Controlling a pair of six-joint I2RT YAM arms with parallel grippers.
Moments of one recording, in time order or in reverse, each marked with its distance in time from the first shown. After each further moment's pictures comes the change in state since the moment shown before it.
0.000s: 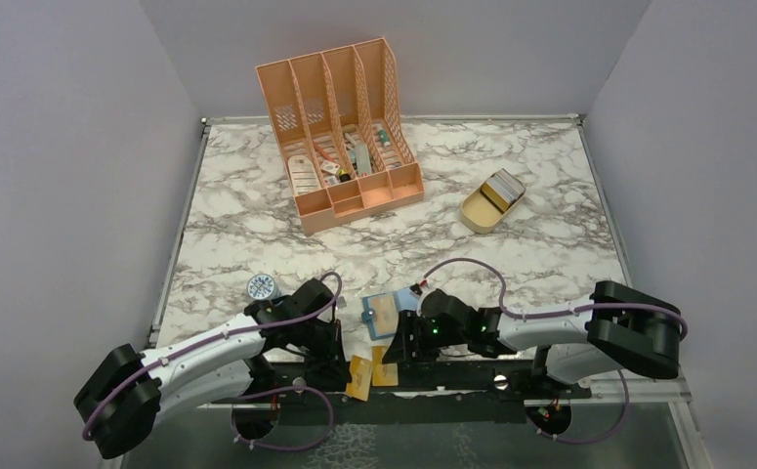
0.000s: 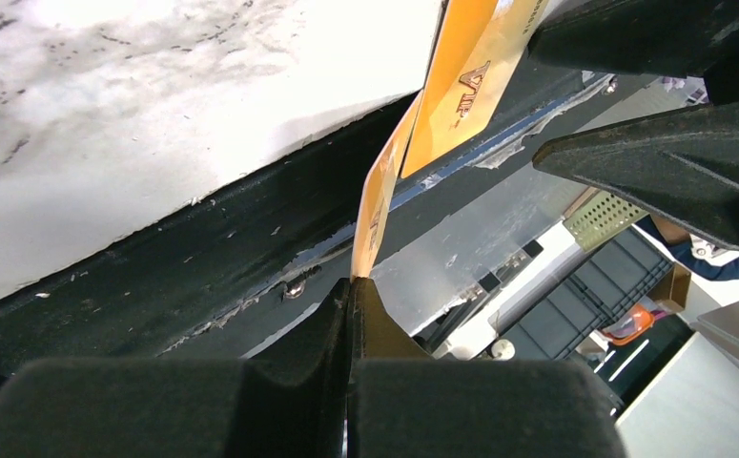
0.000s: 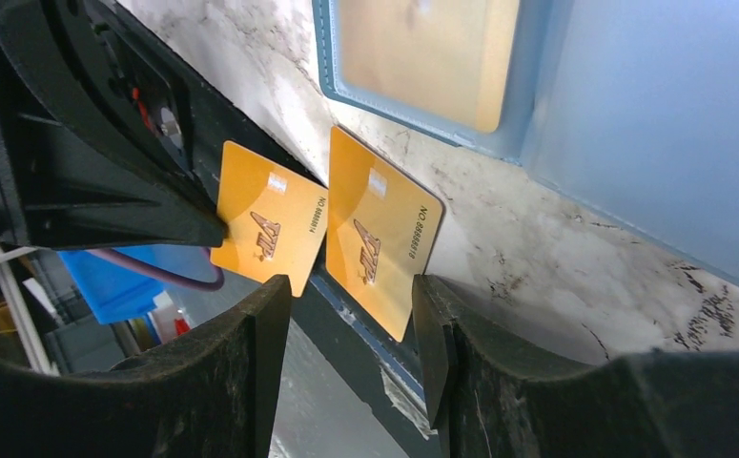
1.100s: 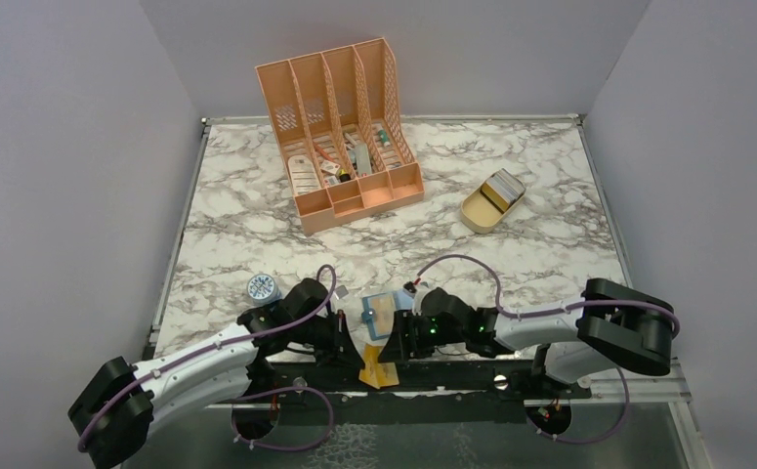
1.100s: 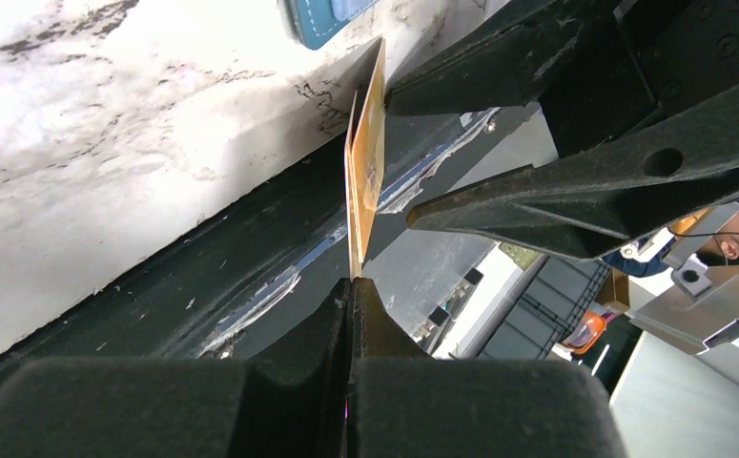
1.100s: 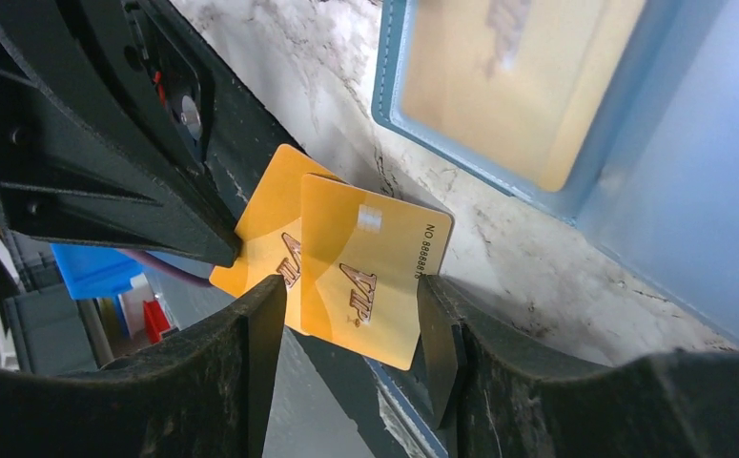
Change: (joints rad) left arm 0.000 -0.097 -0.081 0.260 -0.003 -0.130; right arm 0.000 0.035 -0.028 0.153 -0.021 -0.090
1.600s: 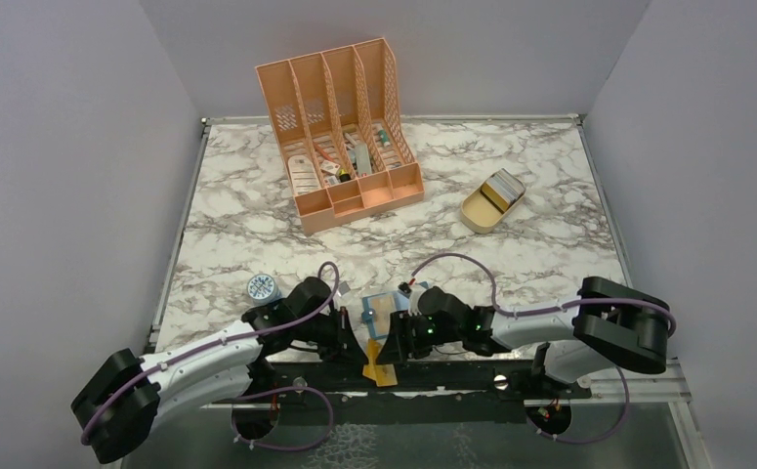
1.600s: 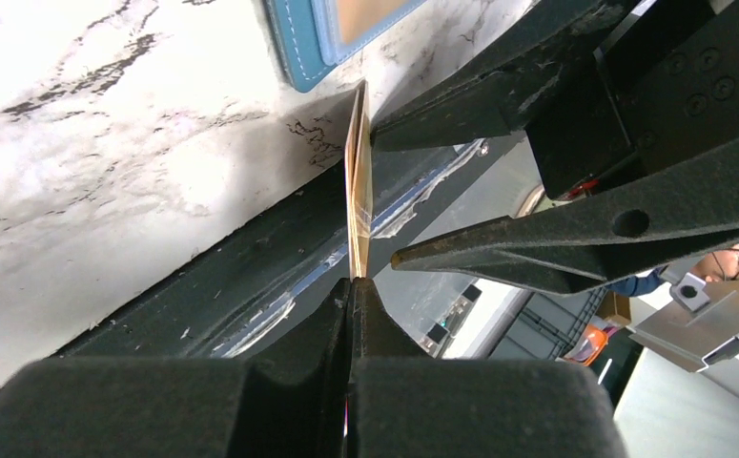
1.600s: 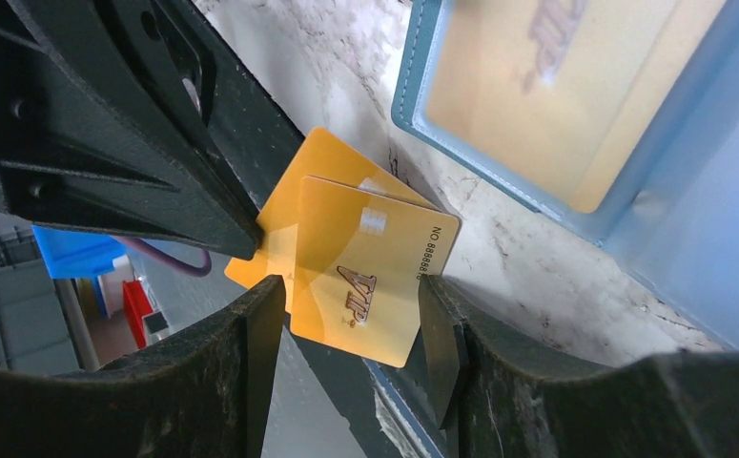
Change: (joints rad) left arm -0.002 0.043 0.000 0.082 -0.029 -0.014; right arm 0.000 0.024 0.024 0.000 -0.035 -0.065
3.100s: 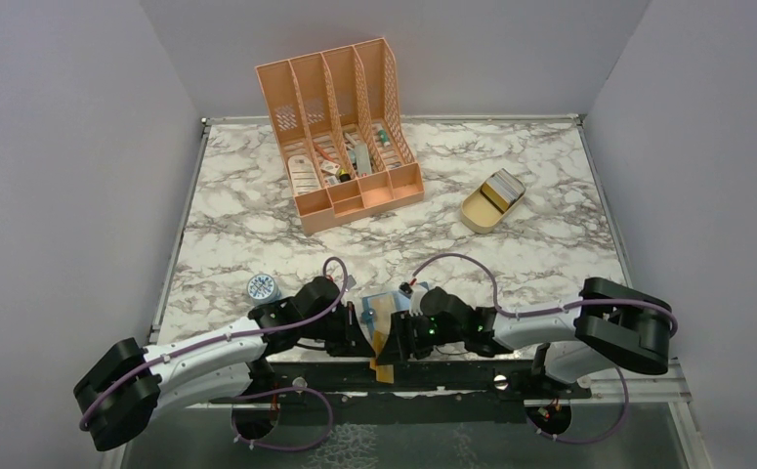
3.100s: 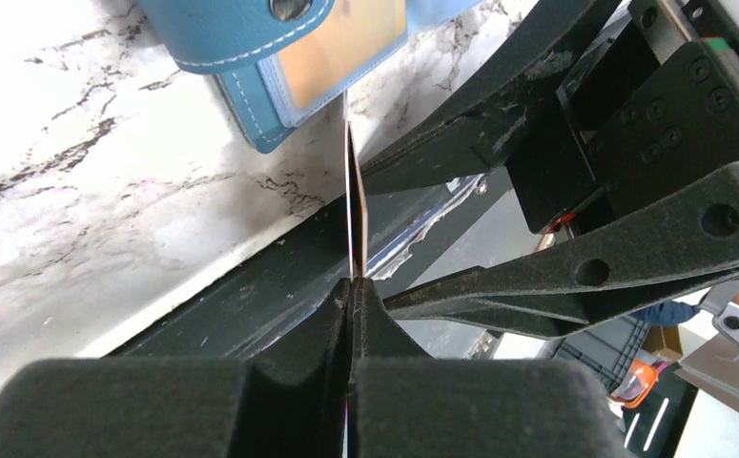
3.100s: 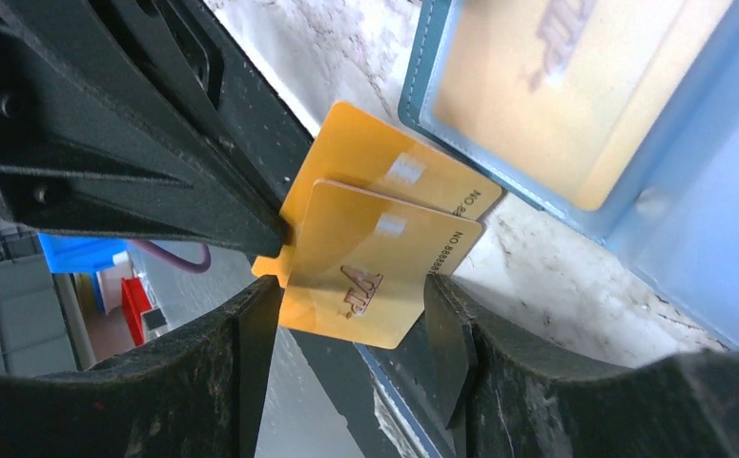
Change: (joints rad) left arm -0.084 0.060 0.047 0.052 -0.143 0.008; right arm 0.000 0.000 -0.006 0.024 -0.008 -0.013
